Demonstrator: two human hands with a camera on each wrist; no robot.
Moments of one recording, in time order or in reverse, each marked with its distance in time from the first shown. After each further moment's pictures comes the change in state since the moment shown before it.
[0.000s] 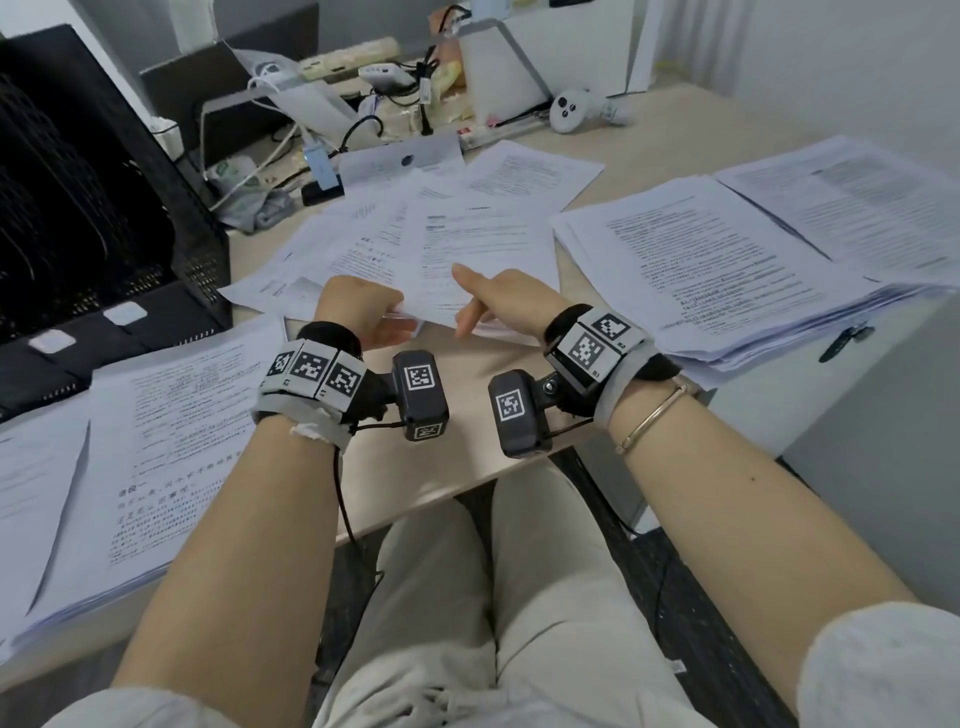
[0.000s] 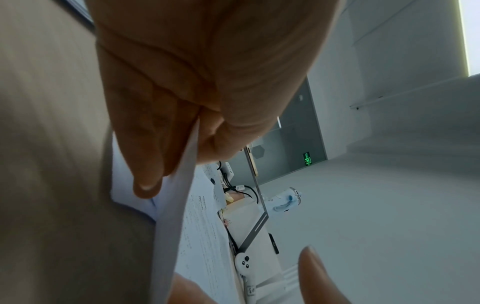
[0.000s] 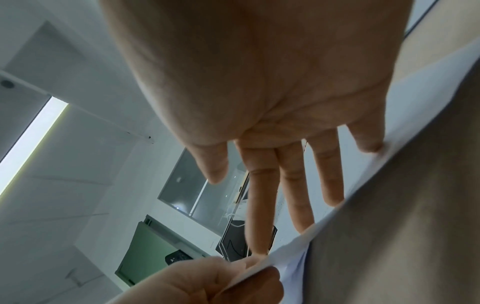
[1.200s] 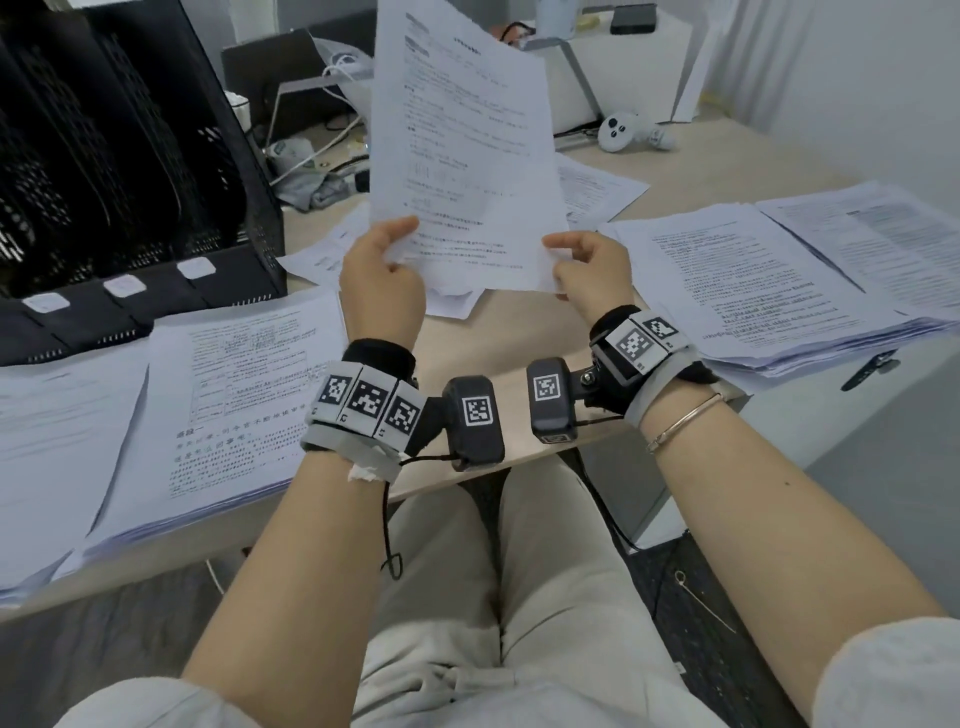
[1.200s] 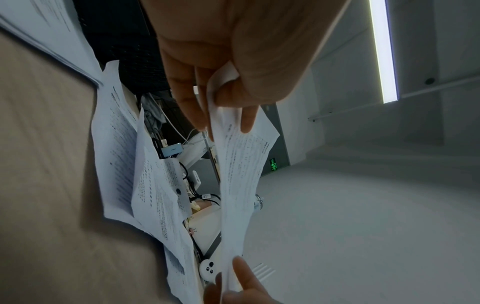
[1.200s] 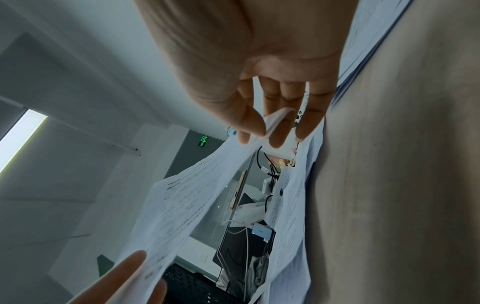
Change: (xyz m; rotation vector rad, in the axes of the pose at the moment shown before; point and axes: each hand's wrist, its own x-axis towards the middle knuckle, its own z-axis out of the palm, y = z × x) left_hand -0.030 -0.023 -0.033 -0.015 0.329 0.608; right_hand 0.003 0.000 0.009 0.364 0.626 -0.087
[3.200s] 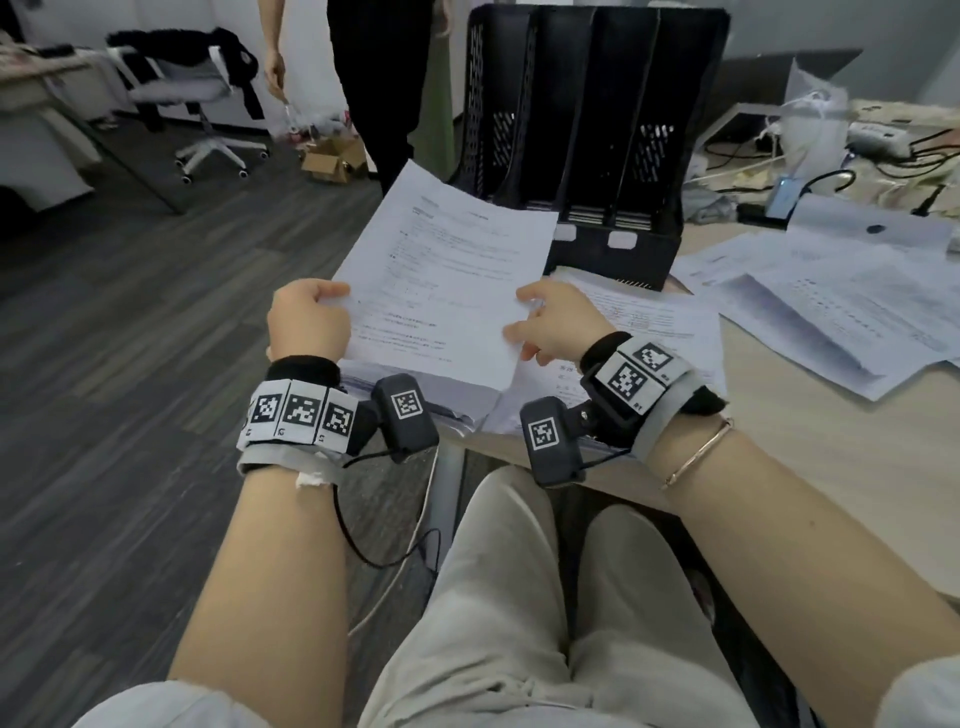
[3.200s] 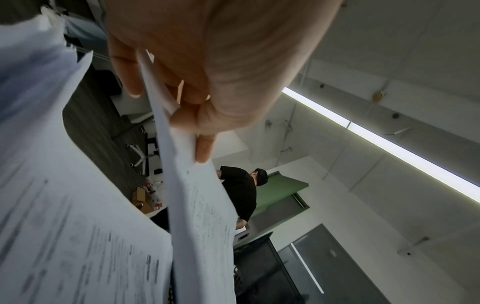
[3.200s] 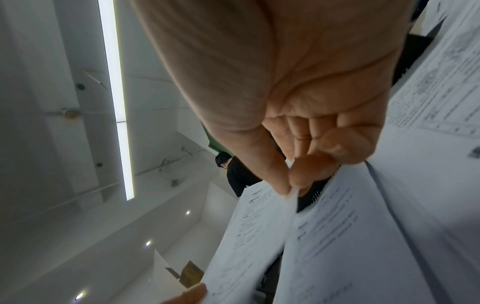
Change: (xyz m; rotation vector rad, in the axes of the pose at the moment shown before) left_hand -0.053 -0.098 -0.404 0.420 0.611 -0.527; right_hand -0.196 -0.117 0.305 -0.335 -1.018 -0.140
